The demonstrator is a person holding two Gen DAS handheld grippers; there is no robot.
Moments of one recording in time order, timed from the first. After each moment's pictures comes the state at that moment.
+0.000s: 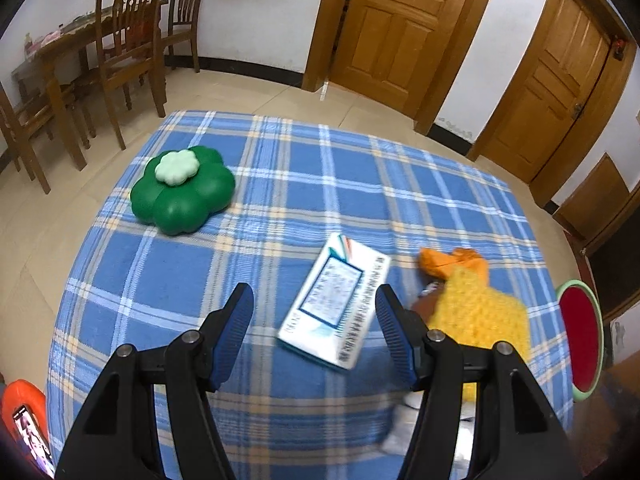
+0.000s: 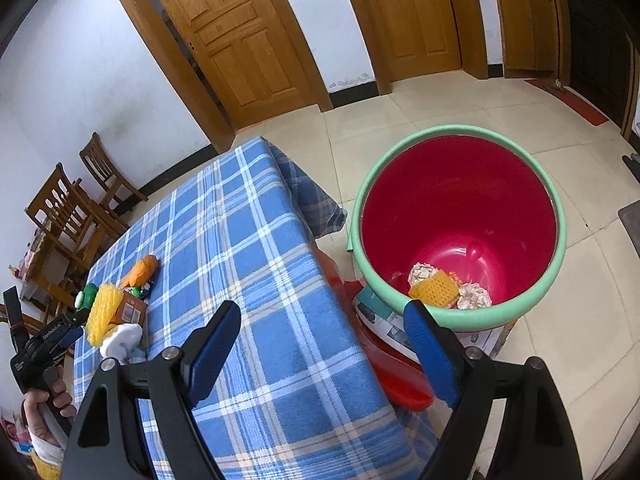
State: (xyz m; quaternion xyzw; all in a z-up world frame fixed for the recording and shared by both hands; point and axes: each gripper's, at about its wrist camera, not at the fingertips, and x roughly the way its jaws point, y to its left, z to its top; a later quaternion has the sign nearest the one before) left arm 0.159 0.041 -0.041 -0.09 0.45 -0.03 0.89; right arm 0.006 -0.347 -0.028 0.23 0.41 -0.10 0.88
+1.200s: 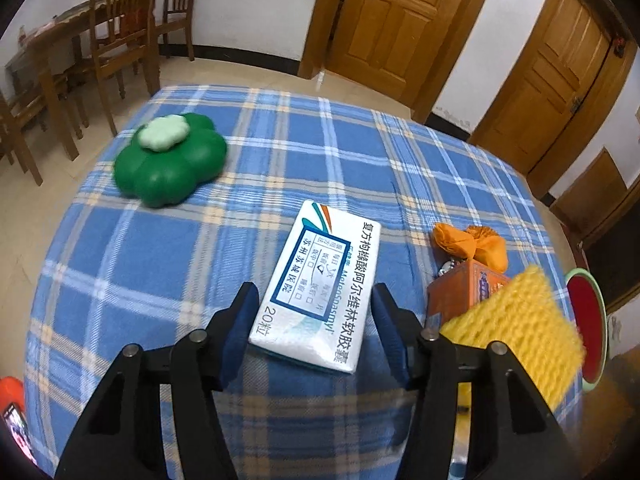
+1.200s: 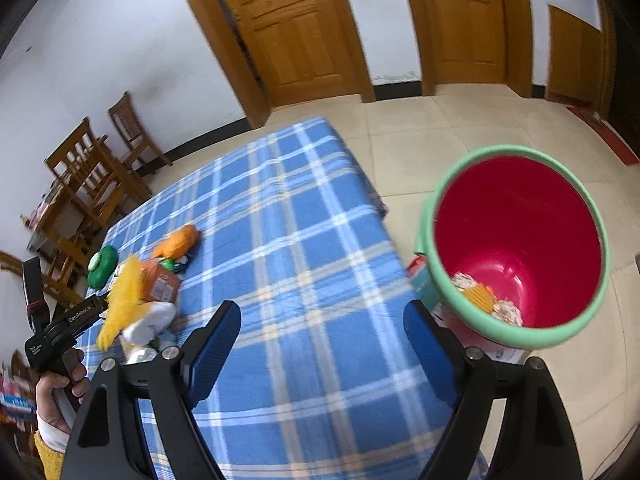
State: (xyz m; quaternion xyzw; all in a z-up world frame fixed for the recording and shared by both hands) left arm 0.158 0.043 -0.065 -0.10 0.46 -0.04 0.88; right arm 0.043 -0.289 -0.021 0.18 0.43 -0.03 0.89
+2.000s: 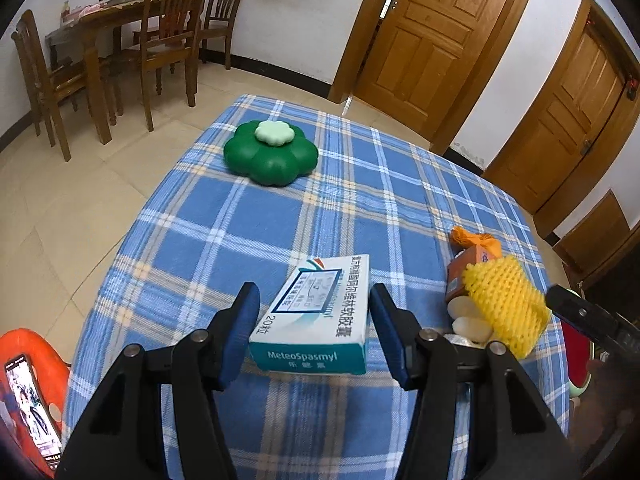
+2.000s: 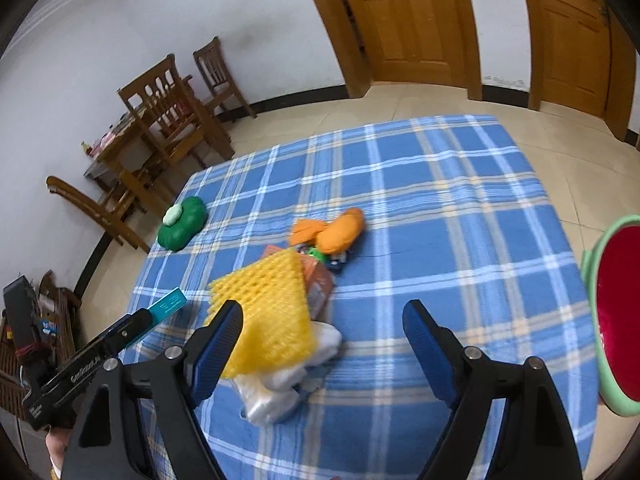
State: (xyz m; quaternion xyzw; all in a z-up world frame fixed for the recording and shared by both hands) left arm 0.086 0.102 -0.041 -0.15 0.42 0.00 0.89; right arm 0.121 -0.155 -0.021 0.12 0.45 0.13 0.87
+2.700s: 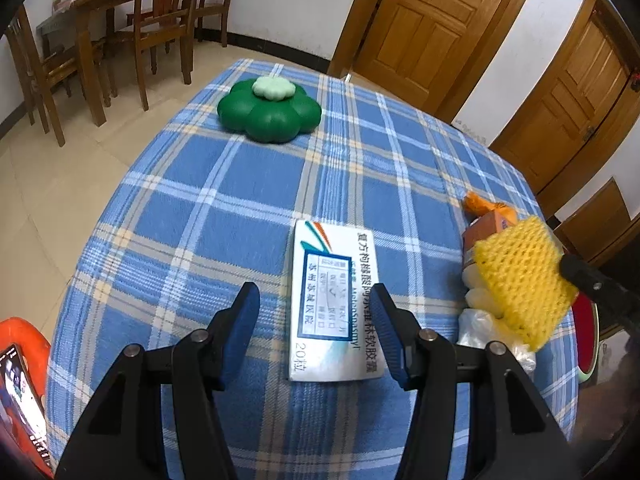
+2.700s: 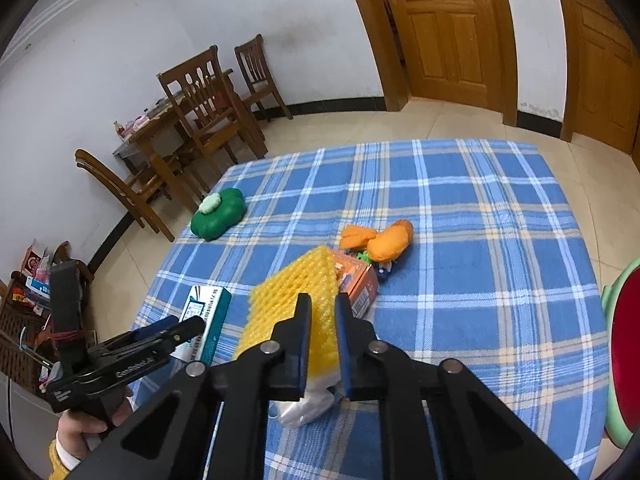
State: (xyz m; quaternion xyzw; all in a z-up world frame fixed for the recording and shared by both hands) left arm 0.091 0.099 -0.070 -0.15 0.46 -0.01 0.87; right arm 0.108 -0.136 -0.010 0.09 0.42 0.19 0.88
